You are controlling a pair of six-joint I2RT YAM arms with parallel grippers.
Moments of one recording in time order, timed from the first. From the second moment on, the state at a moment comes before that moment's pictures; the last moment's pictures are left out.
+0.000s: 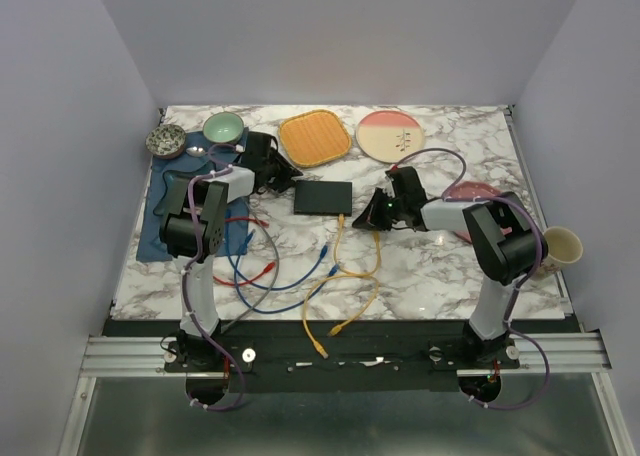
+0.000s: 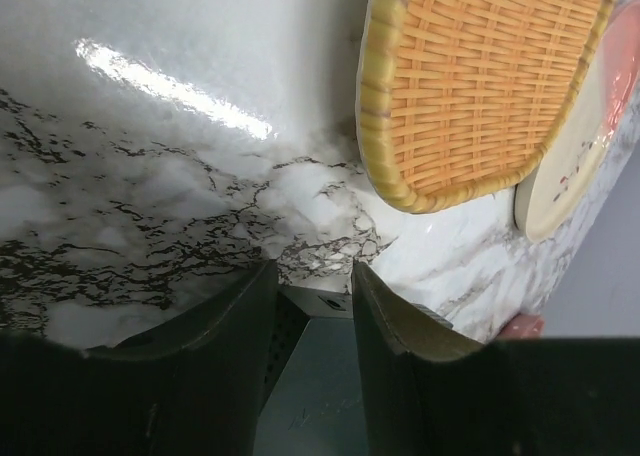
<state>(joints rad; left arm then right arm) -0.23 2.07 1.31 -0.01 0.22 -1.06 0.42 1.86 0.90 0.14 -0.40 0.79</state>
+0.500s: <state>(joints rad) -0.26 1.94 1.04 0.21 0.25 -1.07 0.42 1.92 1.01 0.07 -0.41 0.79</state>
